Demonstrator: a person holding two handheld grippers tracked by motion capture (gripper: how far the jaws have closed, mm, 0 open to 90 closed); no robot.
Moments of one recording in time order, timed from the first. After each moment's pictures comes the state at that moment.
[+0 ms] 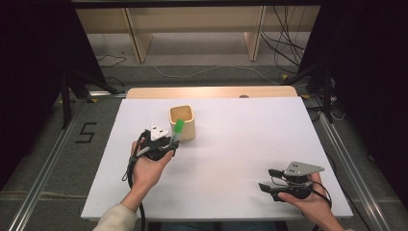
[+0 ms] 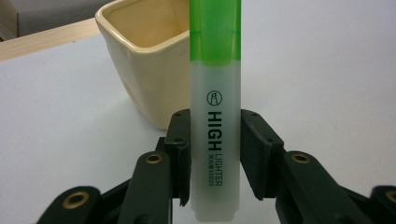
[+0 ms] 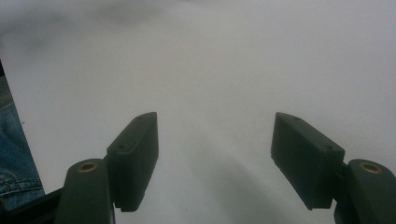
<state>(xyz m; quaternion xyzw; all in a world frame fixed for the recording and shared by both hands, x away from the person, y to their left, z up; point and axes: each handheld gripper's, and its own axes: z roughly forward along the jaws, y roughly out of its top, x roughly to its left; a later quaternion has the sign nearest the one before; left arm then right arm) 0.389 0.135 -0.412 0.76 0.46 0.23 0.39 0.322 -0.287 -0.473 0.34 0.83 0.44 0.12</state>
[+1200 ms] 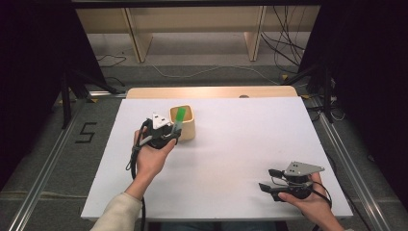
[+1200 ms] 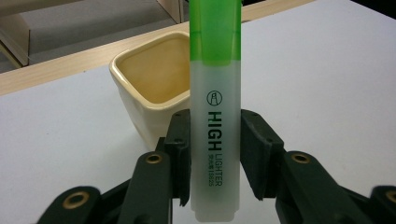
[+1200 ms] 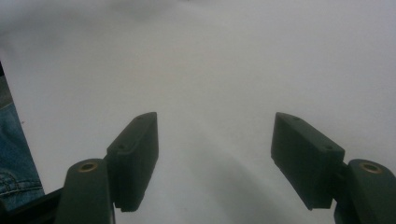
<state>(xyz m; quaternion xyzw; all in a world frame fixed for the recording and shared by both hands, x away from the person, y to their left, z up) 0.411 0.127 -0.393 0.75 0.46 0.25 0.41 0.322 -0.288 -0.473 0.34 0.83 0.44 0.12</state>
